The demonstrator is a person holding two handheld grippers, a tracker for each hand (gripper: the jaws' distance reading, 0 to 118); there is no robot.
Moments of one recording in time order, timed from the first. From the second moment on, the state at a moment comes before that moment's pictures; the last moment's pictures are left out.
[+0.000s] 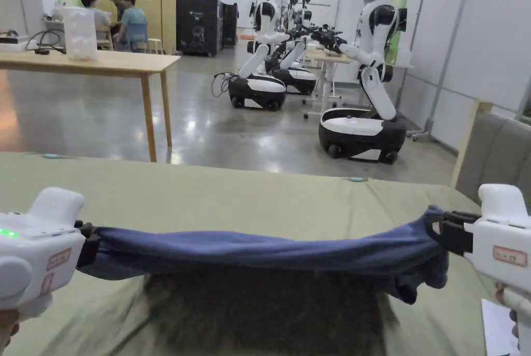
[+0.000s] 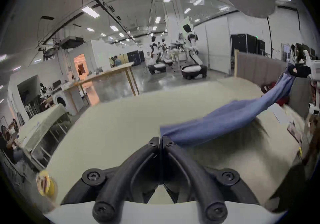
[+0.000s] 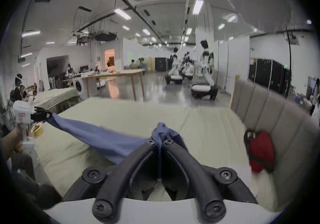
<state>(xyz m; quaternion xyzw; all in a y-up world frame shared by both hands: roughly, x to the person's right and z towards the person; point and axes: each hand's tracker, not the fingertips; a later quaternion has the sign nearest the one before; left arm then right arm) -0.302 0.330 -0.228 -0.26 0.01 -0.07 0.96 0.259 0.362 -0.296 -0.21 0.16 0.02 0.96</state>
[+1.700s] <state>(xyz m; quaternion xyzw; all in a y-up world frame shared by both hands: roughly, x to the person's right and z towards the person) -0.285 0.163 -0.099 -0.40 0.01 -0.05 0.91 0.282 0.196 -0.133 -0.37 0.11 0.03 0.92</state>
